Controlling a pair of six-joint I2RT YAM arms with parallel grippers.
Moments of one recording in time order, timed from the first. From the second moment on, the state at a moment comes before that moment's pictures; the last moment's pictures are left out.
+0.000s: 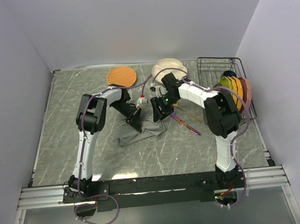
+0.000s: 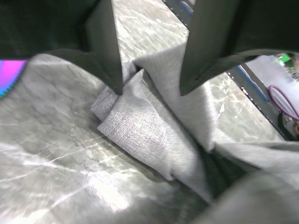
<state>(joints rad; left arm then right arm) -0.38 2.44 1.81 -1.32 1.06 0.79 0.44 2.02 1.48 -0.73 -0.59 0.02</state>
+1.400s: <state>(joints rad) -0.36 2.53 1.88 -1.42 1.11 0.79 0.73 1.86 1.30 -0.50 -0.40 -0.75</state>
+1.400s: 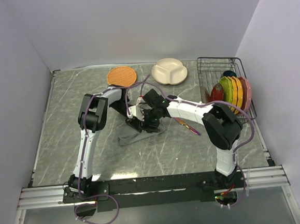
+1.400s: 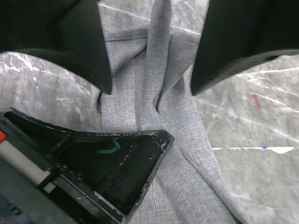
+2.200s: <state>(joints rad) -0.28 2.50 1.89 -1.41 1.13 0.77 0.73 2.00 1.42 -0.58 -0.33 -0.74</state>
